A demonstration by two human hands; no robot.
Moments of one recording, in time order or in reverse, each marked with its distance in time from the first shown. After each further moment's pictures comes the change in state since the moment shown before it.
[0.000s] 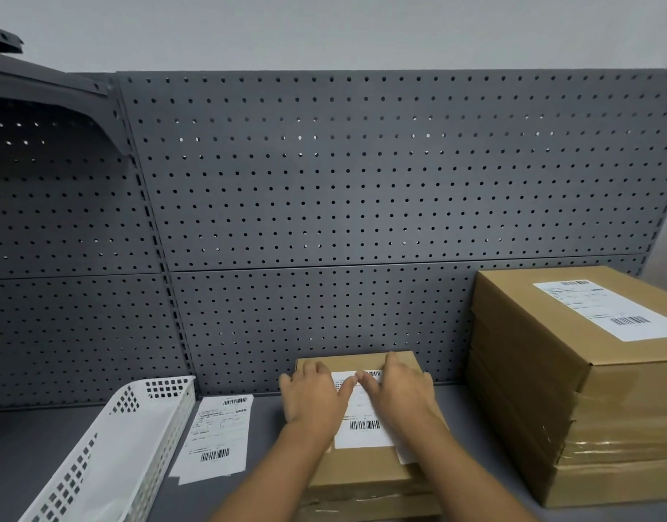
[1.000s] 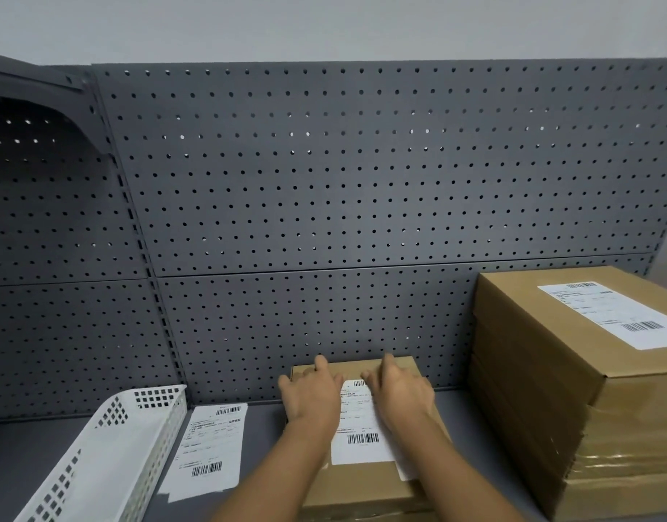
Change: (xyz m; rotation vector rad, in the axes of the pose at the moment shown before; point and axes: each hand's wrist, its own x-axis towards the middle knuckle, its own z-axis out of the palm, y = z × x) left_hand 0.030 0.009 0.012 0.029 -0.021 -0.035; right_hand 0.019 0.002 0.013 -0.018 0.040 0.017
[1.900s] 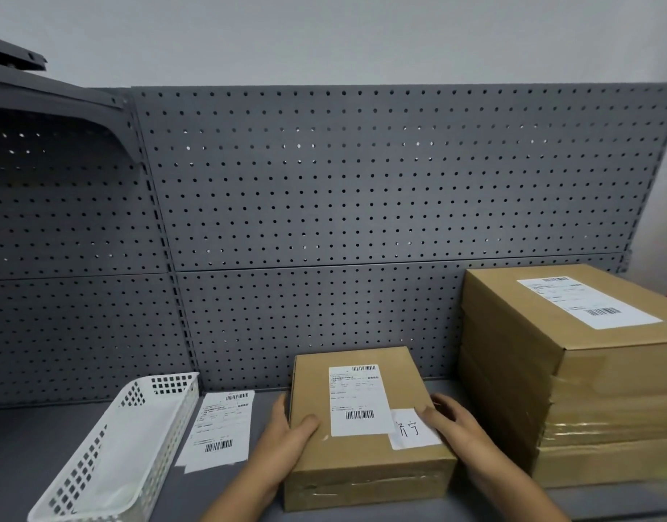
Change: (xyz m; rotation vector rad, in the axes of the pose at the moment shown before) left_hand -0.103 -0.078 -0.003 -1.290 -0.326 -0.200; right_hand -0.085 0.104 -0.027 1.099 -0.375 0.331
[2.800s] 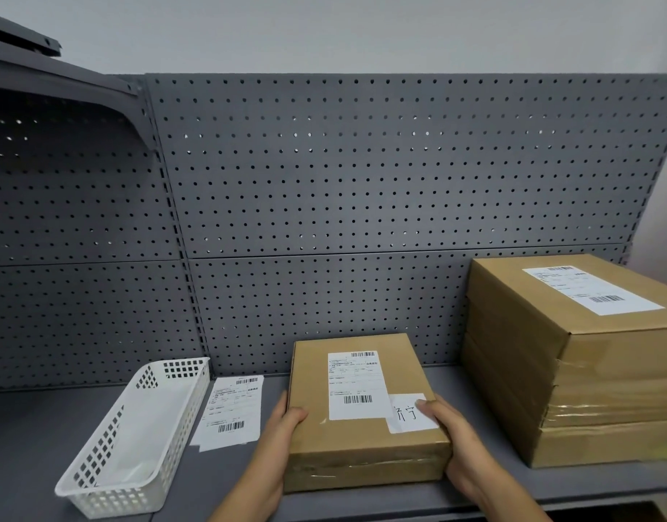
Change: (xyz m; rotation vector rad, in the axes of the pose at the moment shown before) left_hand -0.030 -0.015 -0.015 -0.412 -0.029 -0.061; right_hand -0.049 -0.007 0.040 0.449 -0.149 -0.005
